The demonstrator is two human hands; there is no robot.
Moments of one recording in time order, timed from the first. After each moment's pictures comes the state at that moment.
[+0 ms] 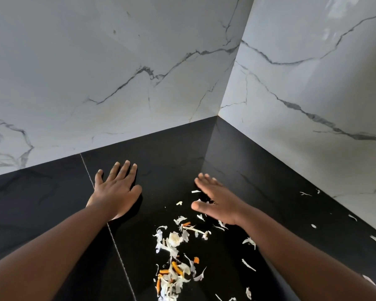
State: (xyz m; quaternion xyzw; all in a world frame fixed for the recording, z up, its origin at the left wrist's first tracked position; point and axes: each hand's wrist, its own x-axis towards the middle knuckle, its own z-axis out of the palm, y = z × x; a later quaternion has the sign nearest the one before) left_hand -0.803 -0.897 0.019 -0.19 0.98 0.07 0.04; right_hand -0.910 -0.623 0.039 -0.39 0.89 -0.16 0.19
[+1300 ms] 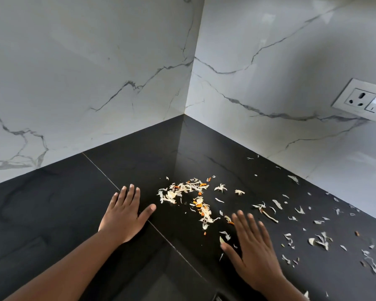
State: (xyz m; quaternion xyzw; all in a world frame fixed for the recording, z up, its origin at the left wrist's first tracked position) left_hand -0.663 -0.846 0.021 -0.05 0.99 0.09 0.05; right_hand -0.627 -0.500 0.036 -0.14 0.99 -0.02 -0.06
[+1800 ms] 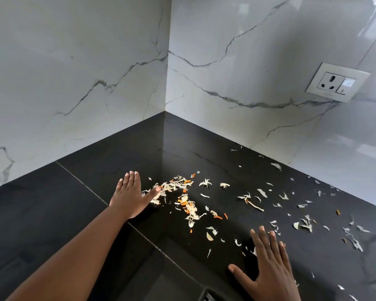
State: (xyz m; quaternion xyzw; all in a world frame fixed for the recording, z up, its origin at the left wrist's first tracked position) left_hand -0.733 -0.810 0.037 -0.02 0.99 0.13 0.07; right_hand -0.579 -0.459 0.022 0.03 1.00 -0.08 -0.02
